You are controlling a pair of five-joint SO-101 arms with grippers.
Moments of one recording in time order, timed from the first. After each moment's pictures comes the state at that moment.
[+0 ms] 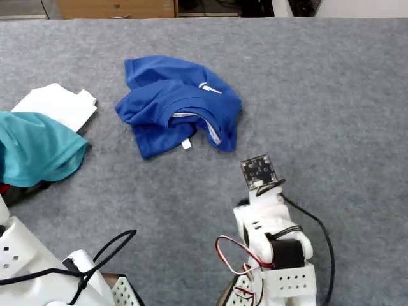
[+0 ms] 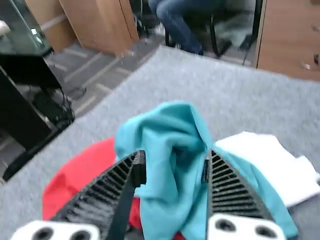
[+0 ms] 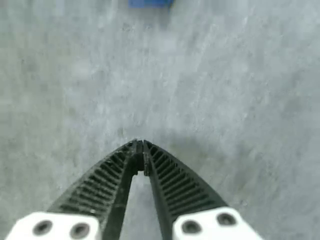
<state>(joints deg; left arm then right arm) -47.9 -54.8 20.9 62.6 -23.3 -9.0 -103.6 94.2 69.9 2.7</state>
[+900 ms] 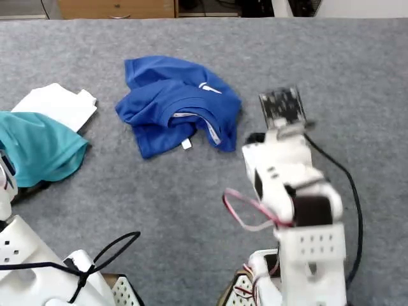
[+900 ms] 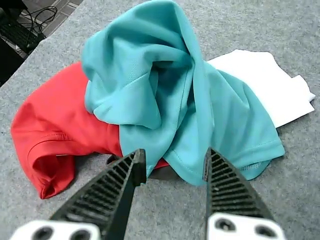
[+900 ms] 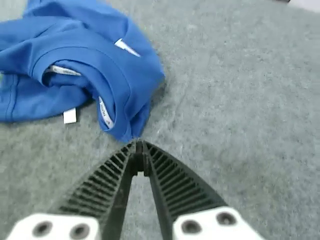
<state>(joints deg) -47.9 -55.6 28.1 73.4 -23.3 -7.9 -57.0 45.3 62.8 2.6</state>
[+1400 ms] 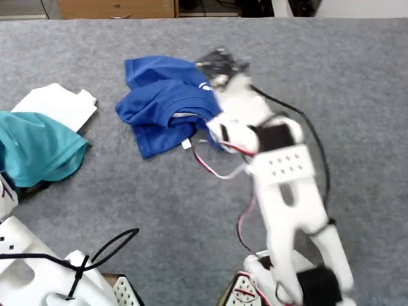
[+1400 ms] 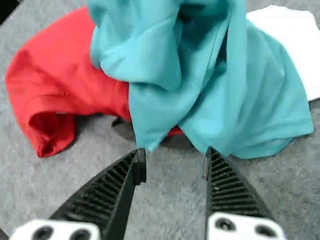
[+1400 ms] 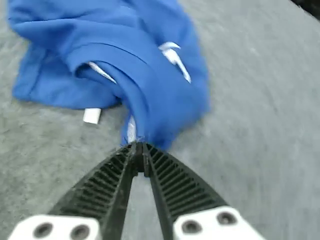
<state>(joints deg) -53.5 -55.5 36.7 73.4 -23.3 -19.0 -22.9 23.4 59.9 16.8</state>
